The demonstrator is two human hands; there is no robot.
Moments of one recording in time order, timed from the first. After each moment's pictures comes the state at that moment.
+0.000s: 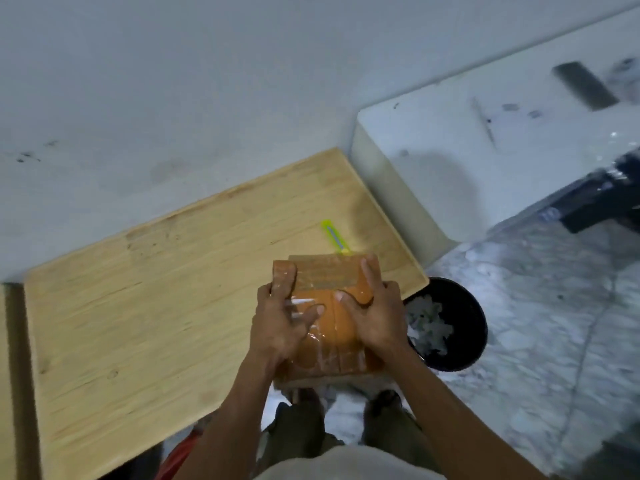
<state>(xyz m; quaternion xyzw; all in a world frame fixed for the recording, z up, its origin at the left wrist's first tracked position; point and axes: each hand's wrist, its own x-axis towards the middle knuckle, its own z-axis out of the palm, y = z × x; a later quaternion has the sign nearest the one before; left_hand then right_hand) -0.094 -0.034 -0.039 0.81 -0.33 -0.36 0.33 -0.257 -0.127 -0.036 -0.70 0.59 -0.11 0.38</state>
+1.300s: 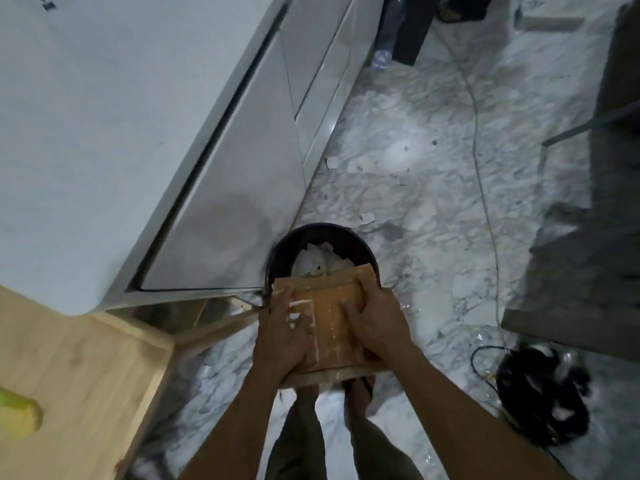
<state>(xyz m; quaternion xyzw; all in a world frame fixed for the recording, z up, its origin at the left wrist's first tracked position) -0.420 -0.245 -0.265 0.71 -0.52 -0.48 0.04 -0.605 -0.236 -0.250 -0.44 0.78 -0.05 0.44</state>
